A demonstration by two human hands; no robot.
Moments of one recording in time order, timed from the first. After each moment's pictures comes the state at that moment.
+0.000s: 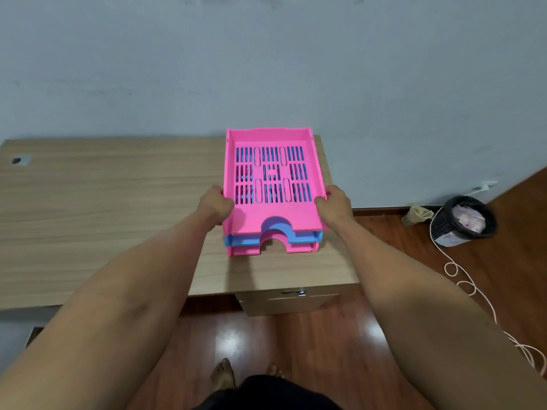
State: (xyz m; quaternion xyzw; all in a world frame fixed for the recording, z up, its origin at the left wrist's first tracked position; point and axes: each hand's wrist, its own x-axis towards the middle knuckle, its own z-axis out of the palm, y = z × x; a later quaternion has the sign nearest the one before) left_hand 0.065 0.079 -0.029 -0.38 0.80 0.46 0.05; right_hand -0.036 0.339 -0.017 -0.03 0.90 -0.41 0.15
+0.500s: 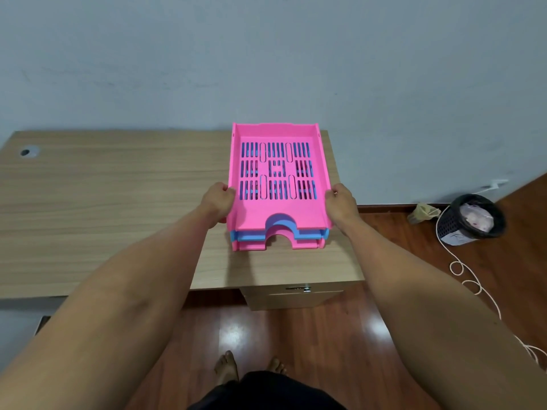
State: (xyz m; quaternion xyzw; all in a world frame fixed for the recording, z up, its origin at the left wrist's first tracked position) left_hand 0.075 0.074 -0.029 -0.39 0.76 0.52 0.06; right_hand -0.042 0.335 -0.035 -0.01 0.90 -0.40 0.17
